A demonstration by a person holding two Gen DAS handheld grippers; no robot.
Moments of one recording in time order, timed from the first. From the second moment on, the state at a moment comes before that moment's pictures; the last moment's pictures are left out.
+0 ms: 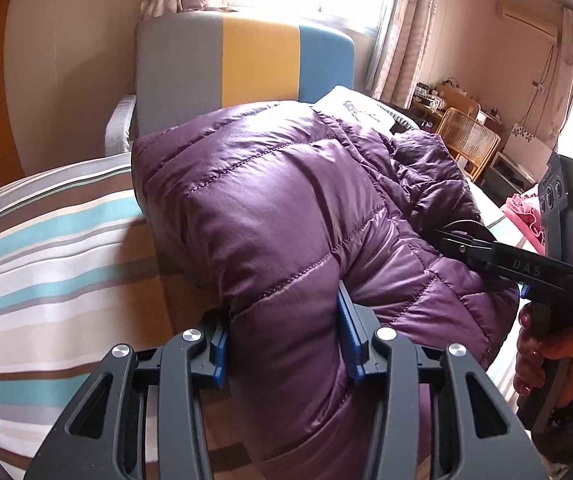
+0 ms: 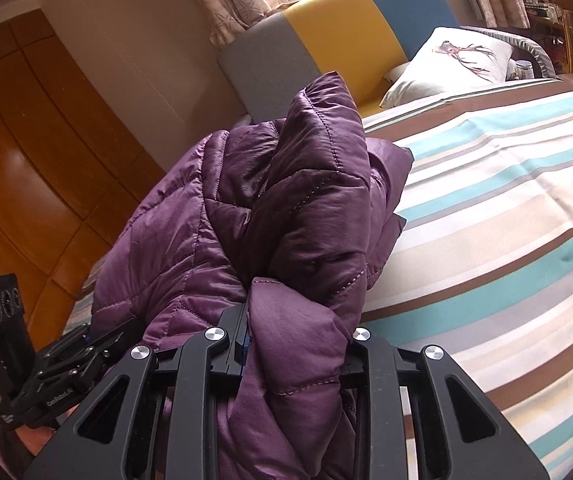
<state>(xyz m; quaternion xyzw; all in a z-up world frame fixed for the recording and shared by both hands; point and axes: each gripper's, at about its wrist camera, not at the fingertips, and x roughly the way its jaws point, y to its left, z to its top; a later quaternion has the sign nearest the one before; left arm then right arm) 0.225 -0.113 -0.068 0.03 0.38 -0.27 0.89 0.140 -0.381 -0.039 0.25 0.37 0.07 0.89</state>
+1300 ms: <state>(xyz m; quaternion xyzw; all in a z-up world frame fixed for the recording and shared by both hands) 0.185 0.017 -0.083 -0.01 0.36 -0.20 0.91 0.199 -0.325 -0.056 0.25 0.47 0.13 0.84</state>
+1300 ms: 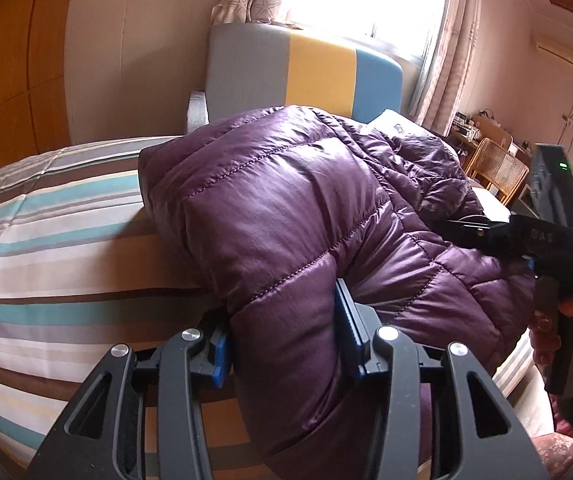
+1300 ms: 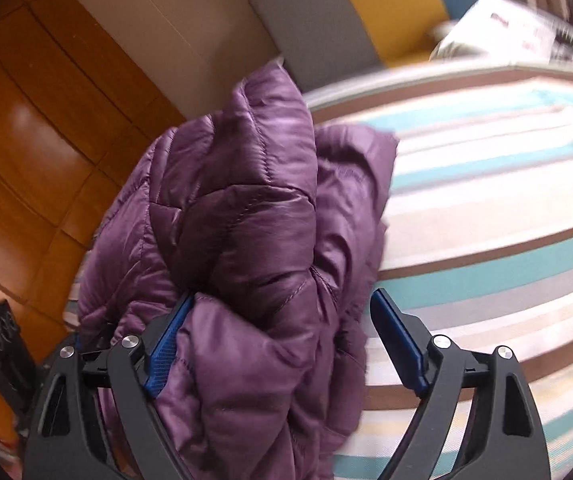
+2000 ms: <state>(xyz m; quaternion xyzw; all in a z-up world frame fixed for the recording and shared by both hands) 0.191 0.019 -0.032 0.01 0.29 -0.17 0.94 0.199 -0.312 0.004 0.23 0.36 0.23 0.88</state>
